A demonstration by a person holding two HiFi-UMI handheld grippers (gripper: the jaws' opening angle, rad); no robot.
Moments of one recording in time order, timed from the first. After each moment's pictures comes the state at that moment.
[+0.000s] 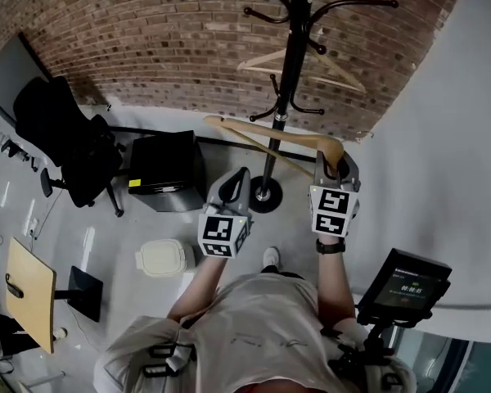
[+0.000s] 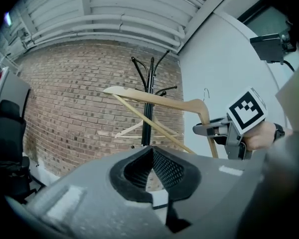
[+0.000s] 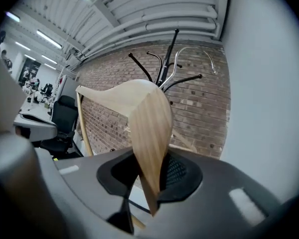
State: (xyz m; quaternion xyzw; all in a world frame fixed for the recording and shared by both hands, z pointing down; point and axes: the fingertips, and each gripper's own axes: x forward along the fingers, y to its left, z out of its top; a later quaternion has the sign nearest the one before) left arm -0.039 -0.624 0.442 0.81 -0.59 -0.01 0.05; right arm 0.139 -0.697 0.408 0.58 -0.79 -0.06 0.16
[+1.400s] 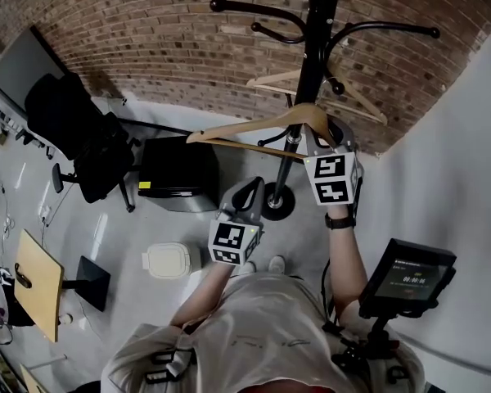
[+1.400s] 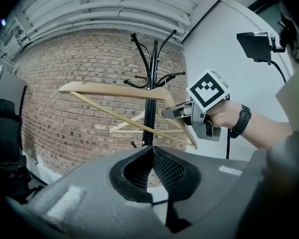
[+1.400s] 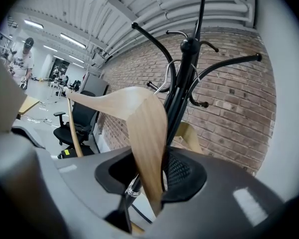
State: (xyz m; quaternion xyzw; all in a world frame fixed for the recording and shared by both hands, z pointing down) left arm -0.028 -0.712 0.452 0.80 -0.59 0.03 0.07; right arm 0.059 -0.850 0.383 0.45 -0.86 -0.09 0.22
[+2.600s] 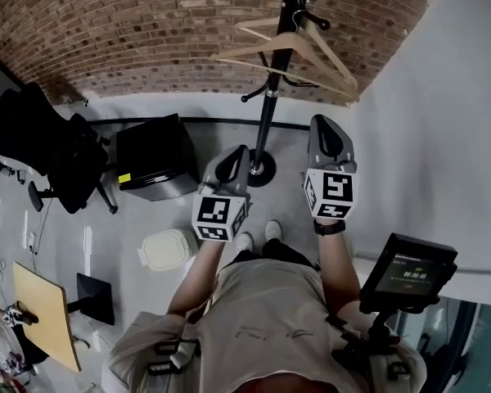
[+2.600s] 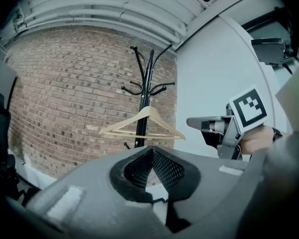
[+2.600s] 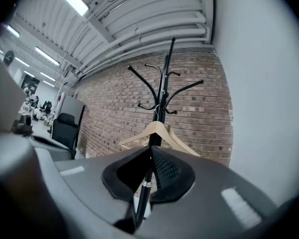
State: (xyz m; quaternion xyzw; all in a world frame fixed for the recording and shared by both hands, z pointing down) left arm -0.056 -0.649 0.444 0.85 -0.52 0.00 0.07; right arm 0.094 -0.697 0.387 0.59 -0.80 -0.07 0.07
